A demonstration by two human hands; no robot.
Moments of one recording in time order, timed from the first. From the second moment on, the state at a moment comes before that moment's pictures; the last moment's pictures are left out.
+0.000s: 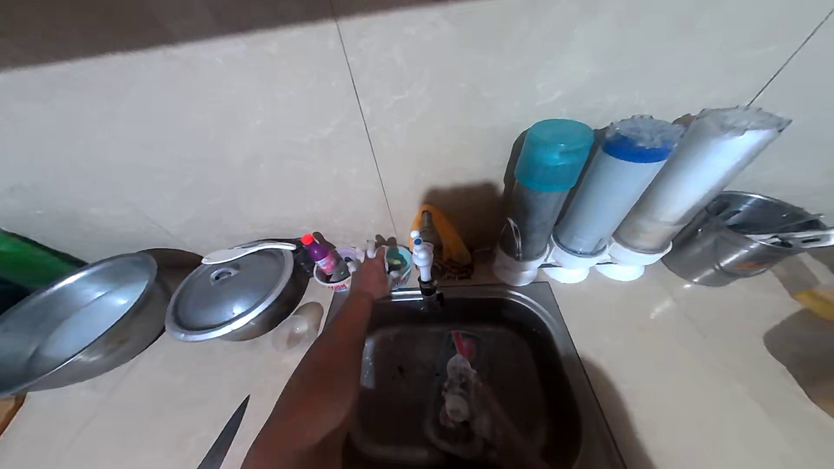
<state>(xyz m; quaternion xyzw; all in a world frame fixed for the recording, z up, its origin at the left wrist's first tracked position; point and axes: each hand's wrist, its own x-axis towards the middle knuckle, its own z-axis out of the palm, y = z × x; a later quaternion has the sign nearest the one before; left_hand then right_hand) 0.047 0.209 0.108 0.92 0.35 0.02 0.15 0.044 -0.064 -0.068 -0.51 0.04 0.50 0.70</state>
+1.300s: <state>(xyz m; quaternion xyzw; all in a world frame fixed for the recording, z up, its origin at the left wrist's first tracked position) 0.009 0.123 0.158 0.94 -0.13 0.26 -0.15 0.042 -0.035 -0.079 -0.35 -0.04 0.54 0.77</state>
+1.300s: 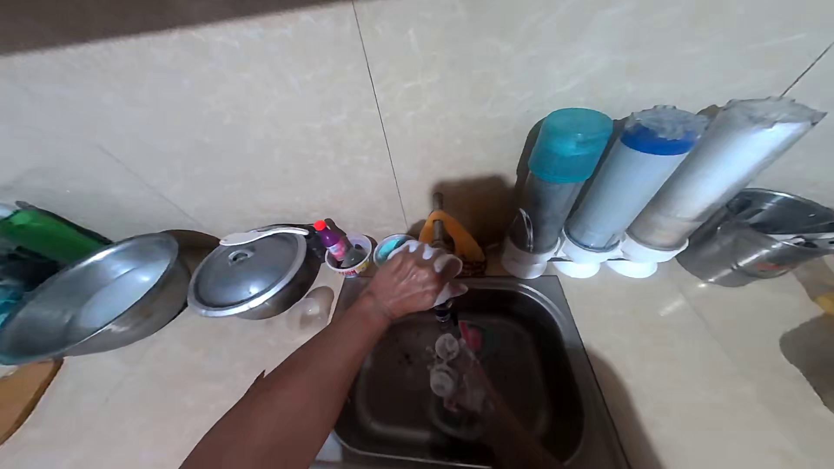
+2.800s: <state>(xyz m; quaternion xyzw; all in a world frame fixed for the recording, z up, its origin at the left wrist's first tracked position) 0.028 0.063 -0.002 0.50 0.18 0.00 0.84 0.040 -0.034 -0.083 -0.52 0.01 0.47 0.72</state>
